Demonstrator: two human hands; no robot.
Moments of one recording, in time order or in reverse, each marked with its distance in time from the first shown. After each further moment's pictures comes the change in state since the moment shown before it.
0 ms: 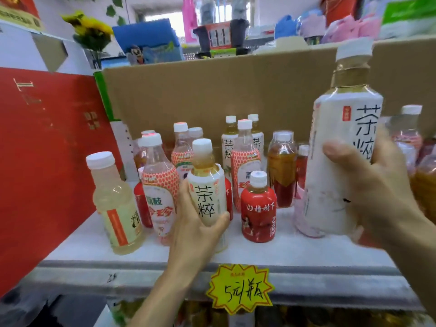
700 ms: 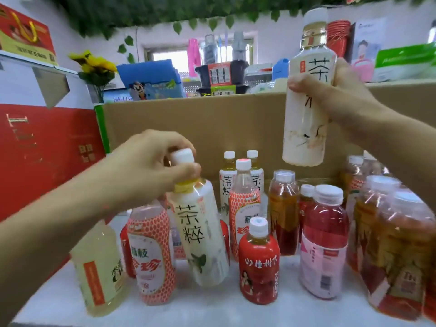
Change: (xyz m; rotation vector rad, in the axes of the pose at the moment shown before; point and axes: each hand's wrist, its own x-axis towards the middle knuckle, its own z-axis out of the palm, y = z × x) left_hand 0.102 0.128 -0.111 0.327 -0.298 0.289; right_hand 0.185 -0.033 0.019 -0.227 -0.114 -0.118
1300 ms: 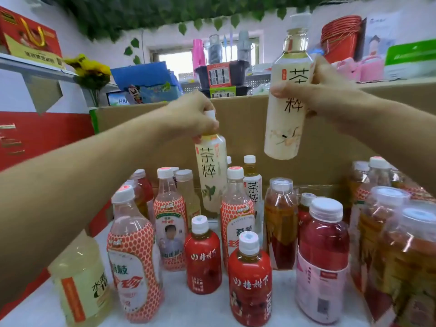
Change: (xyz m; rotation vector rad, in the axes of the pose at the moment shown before) left_hand 0.161 0.011 0.022 0.093 -0.011 -0.010; right_hand 0.045 0.017 0.000 -0.045 -0.142 0.039
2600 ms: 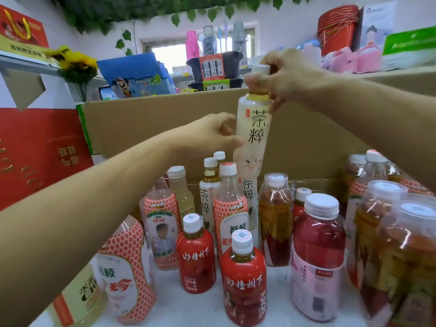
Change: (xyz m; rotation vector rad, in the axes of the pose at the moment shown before) left_hand -0.004 0.010 0.046 -0.097 -0.204 0.090; right_hand 0.035 -0.008 0.024 -0.185 -0.098 -0.086
